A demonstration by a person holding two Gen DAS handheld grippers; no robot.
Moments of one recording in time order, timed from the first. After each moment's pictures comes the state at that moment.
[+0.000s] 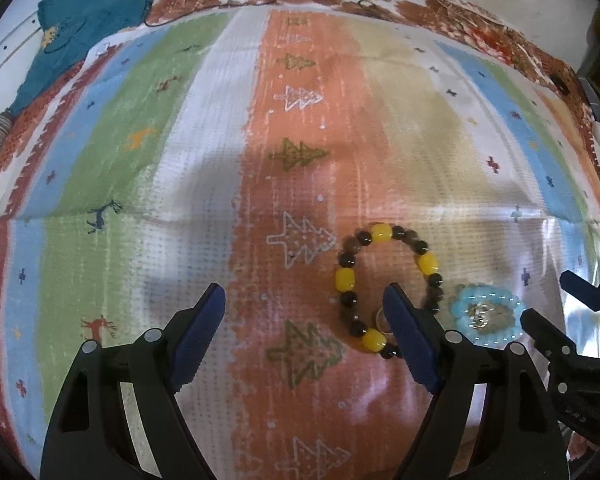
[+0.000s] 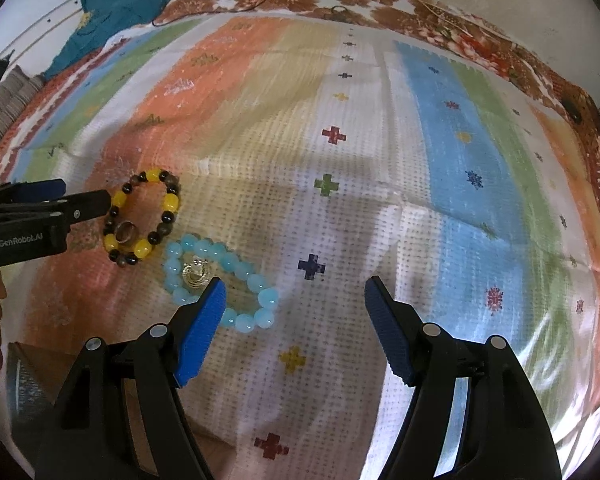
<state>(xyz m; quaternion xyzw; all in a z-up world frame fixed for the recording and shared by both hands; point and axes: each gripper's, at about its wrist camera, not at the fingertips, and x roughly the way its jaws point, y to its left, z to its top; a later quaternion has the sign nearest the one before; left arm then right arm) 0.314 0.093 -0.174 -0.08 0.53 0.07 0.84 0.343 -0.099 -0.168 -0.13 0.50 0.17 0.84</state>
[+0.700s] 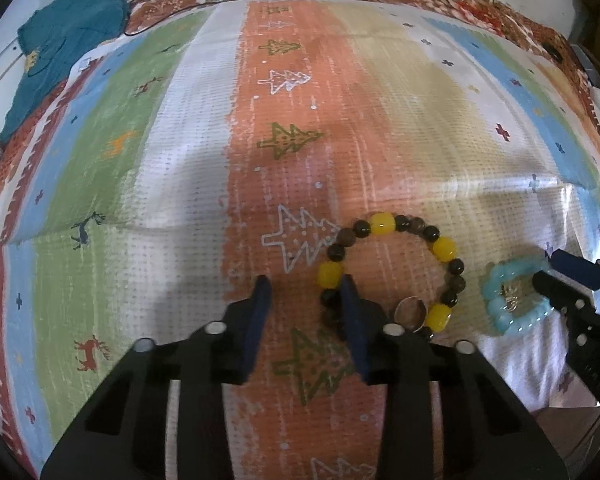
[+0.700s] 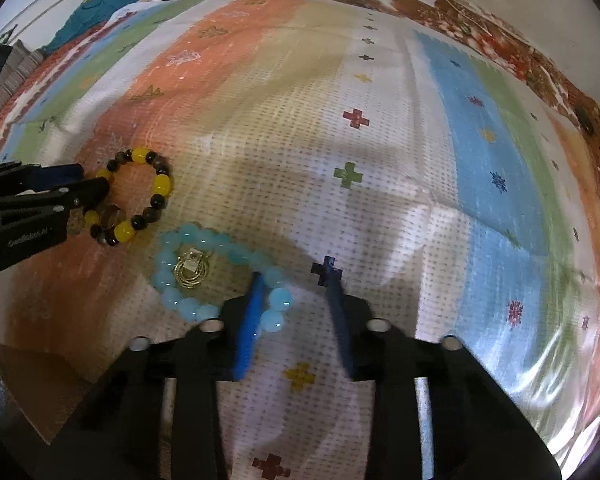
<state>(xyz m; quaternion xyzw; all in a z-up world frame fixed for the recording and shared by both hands) 0.320 0.088 -0.191 -0.03 0.54 0.05 0.84 0.346 -0.087 -0.185 -0.16 0.51 0.18 0.82</state>
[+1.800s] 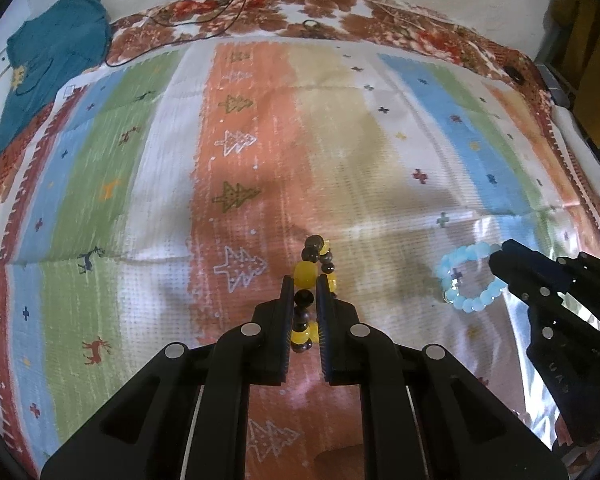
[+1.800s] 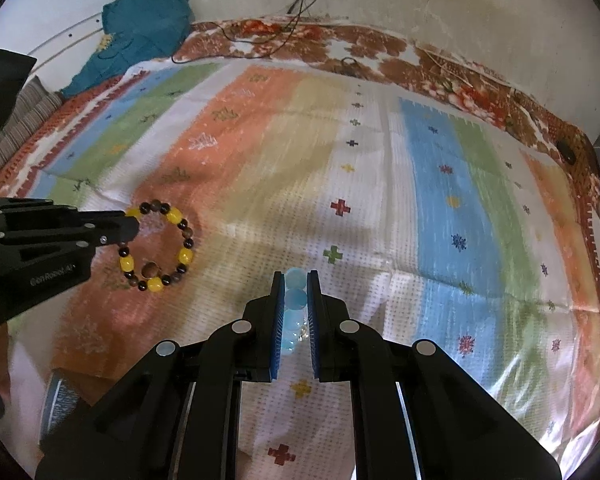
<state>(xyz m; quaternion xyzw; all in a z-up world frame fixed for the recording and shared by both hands) 0.314 0.059 -0.125 -0.06 0.51 0.00 0.86 0.334 -0.089 -0.115 -0.13 0.43 0.19 0.87</state>
